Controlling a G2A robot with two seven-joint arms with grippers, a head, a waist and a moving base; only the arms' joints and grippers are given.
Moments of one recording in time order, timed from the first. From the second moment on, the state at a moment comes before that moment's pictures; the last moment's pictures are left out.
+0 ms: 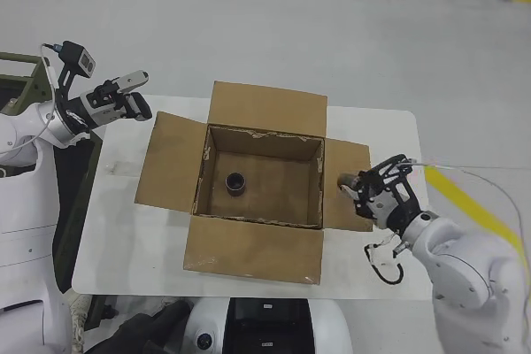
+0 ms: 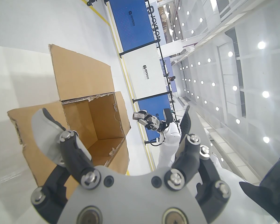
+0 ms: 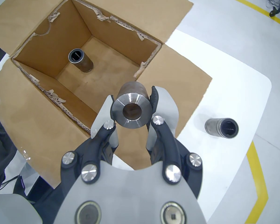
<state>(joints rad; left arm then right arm) 0.99 -0.97 -1.73 -1.49 -0.30 0.00 -1.23 -1.58 -1.29 1.56 -2.27 -1.01 -0.29 0.98</state>
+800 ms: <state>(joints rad) 0.99 -0.97 -1.73 -1.49 -0.30 0.00 -1.23 -1.55 -1.26 1.70 -2.05 -0.99 -0.12 1.03</state>
